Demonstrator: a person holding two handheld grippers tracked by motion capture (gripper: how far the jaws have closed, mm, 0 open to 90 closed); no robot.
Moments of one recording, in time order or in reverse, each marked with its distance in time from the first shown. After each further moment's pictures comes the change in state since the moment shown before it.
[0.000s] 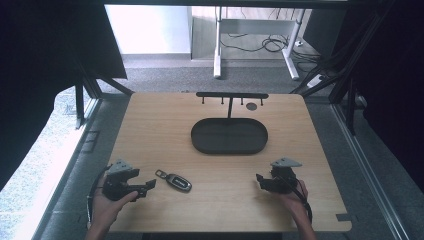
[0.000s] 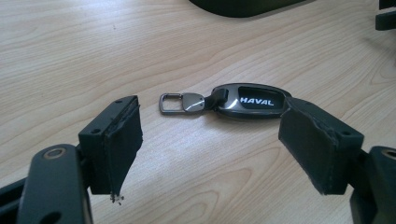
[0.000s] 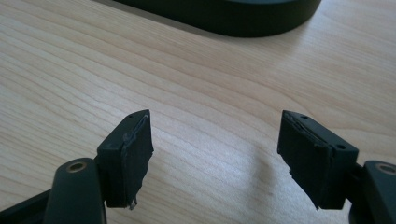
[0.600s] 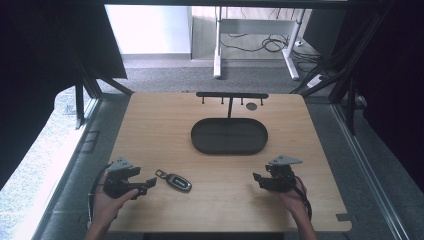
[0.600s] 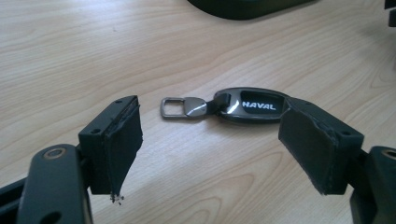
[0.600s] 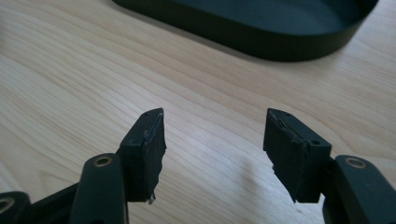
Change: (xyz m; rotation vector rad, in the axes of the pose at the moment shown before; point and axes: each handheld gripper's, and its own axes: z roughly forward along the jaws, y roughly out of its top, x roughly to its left) left arm 0.006 0.003 0.002 -0.005 -0.008 -0.011; right arm 0.008 0.016 -0.013 -0.015 0.123 -0.019
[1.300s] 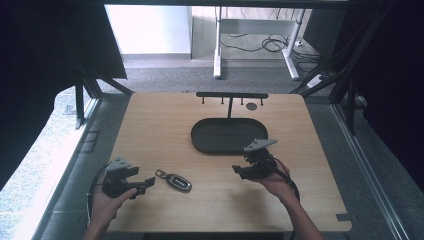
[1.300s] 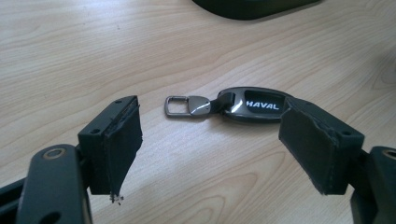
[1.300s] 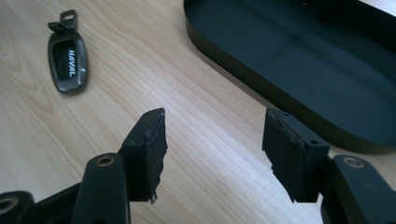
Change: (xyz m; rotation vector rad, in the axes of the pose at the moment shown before) left arm 0.003 -0.001 0.000 0.007 -0.005 -0.007; right arm 0.049 0.075 0.001 0.080 0.124 -0.170
